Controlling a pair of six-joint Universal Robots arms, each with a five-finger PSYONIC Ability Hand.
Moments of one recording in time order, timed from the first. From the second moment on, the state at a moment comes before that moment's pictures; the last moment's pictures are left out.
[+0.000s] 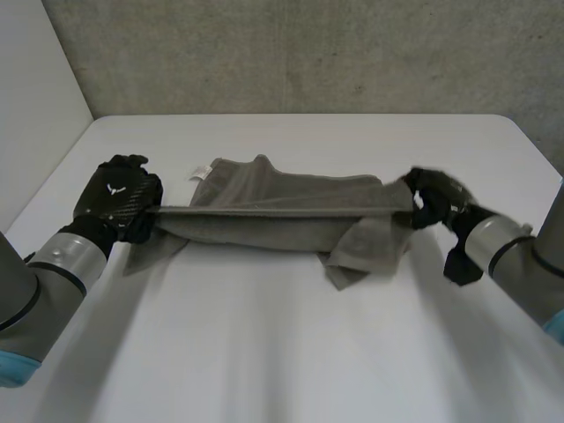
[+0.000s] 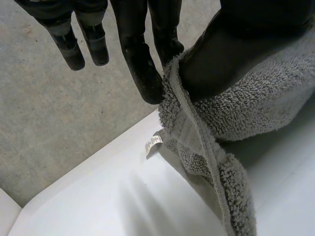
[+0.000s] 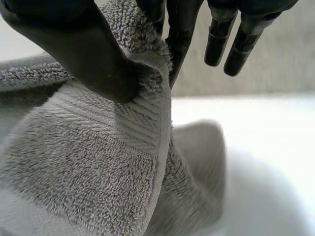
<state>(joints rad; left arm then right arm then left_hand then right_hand) 4.54 -1.80 -1.91 3.63 -1.27 3.44 1.77 -1.17 1.61 -0.21 1.22 3.42 1.31 1.36 0.23 0.23 1.18 1.31 1.30 0.22 0.25 1.14</state>
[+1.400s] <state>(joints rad) 4.56 -1.78 -1.93 3.63 -1.27 3.42 1.72 -1.04 1.58 0.02 1.12 3.34 1.31 1.36 0.23 0.23 1.18 1.29 1.28 0.22 0.25 1.12</state>
